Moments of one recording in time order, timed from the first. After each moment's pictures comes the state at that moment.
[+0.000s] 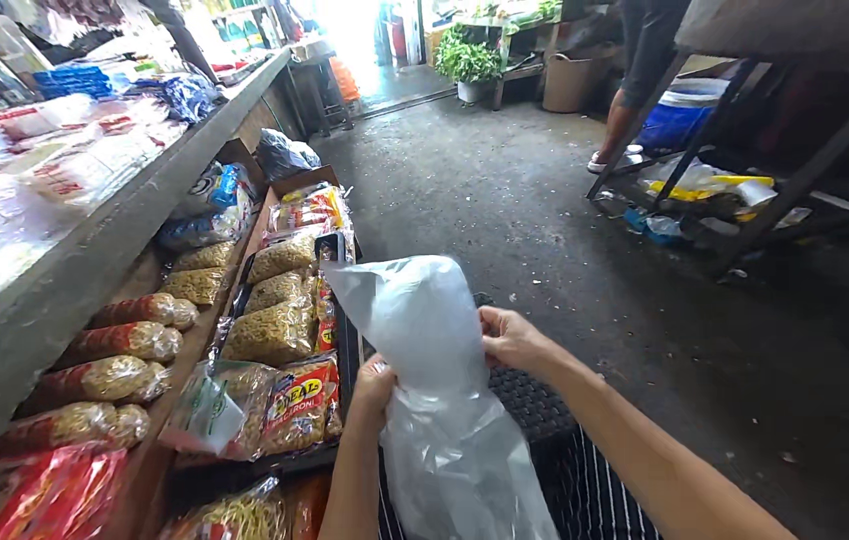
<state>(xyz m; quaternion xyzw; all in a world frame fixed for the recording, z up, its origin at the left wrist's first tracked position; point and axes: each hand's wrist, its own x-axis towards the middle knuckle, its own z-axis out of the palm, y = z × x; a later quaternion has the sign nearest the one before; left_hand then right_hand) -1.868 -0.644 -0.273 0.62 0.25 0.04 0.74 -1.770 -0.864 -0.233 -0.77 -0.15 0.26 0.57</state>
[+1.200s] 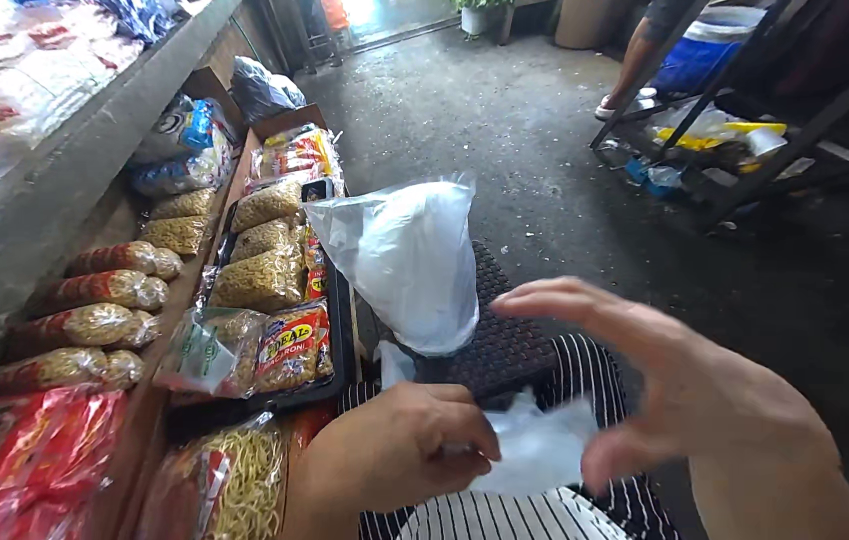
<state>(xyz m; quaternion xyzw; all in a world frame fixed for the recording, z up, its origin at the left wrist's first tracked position) -1.949 -0.676 -0.164 0.80 -0.41 -0.05 0.44 -1.858 -0.938 -0.159 -0.73 -0.52 0.02 0.45</state>
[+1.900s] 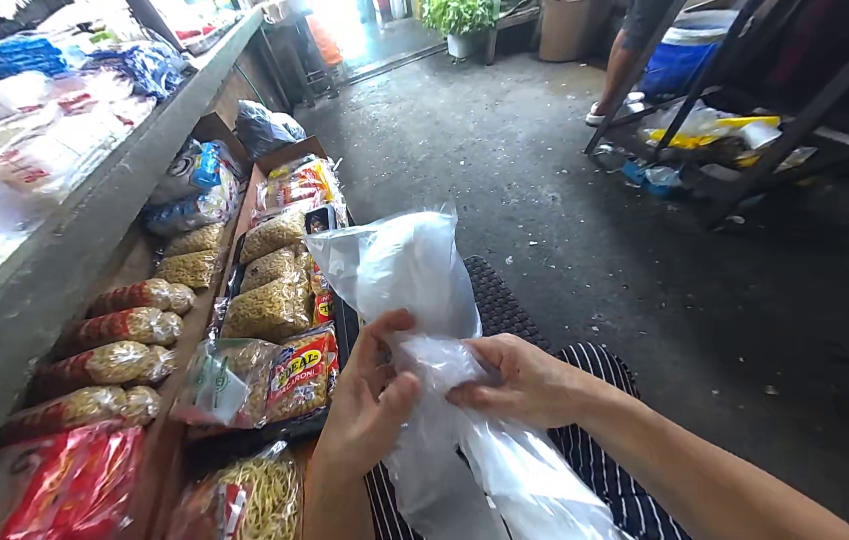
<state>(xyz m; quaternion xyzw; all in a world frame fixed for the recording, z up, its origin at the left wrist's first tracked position) -1.939 -0.663 -0.191 0.74 -0.12 0.11 0.66 -1.859 -0.873 -0.205 -0.63 -0.42 0.22 0.62</state>
